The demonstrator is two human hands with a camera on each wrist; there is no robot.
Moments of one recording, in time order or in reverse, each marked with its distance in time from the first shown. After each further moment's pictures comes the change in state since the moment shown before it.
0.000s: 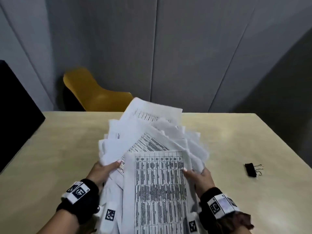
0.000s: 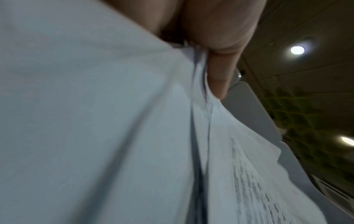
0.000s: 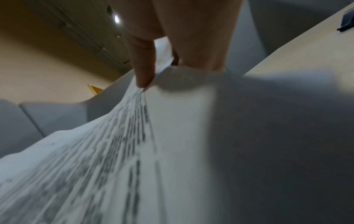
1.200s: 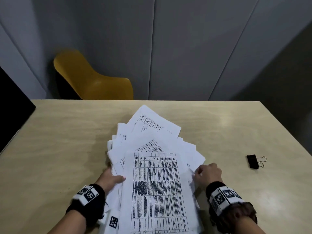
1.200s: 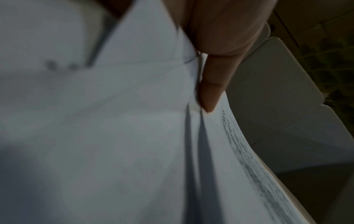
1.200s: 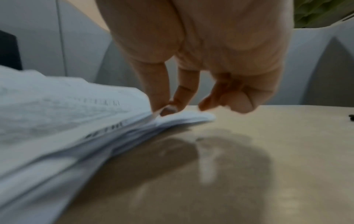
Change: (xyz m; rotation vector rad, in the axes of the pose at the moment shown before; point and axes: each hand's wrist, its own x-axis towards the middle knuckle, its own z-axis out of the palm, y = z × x) left_hand 0.015 -0.060 -0.001 0.336 -0.030 -0.168; right_hand 0.034 0.020 -0.038 -1.373 0.143 0.184
